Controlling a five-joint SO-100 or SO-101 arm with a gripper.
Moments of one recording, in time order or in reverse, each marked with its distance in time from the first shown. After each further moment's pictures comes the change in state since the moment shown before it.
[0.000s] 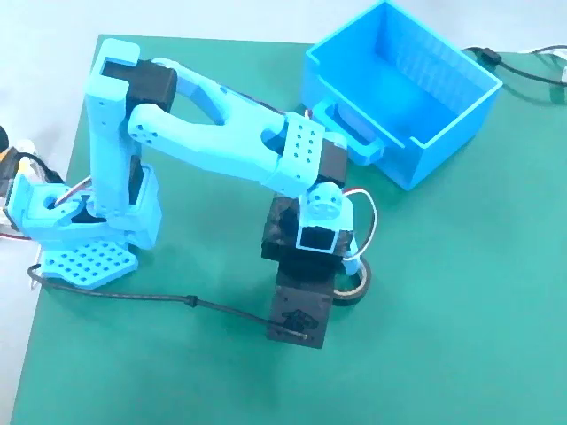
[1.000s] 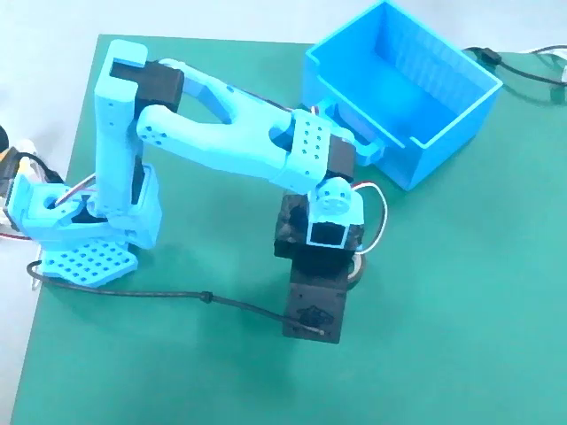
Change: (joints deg) arm 0.4 1.8 -2.6 0.4 -0.3
